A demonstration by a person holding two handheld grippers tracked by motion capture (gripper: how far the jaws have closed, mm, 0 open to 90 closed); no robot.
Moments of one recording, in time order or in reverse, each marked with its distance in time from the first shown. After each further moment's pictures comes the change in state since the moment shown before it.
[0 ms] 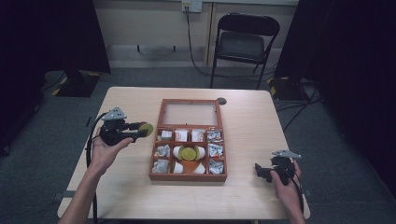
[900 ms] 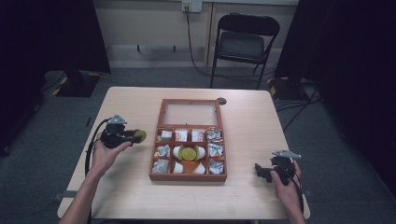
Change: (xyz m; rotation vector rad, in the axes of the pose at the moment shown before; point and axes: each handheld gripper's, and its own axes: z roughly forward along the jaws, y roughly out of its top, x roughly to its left) left arm 0.034 -0.043 0.036 0.169 0.088 -0.049; right arm 0.000 0.000 0.000 -0.001 0.000 -0.001
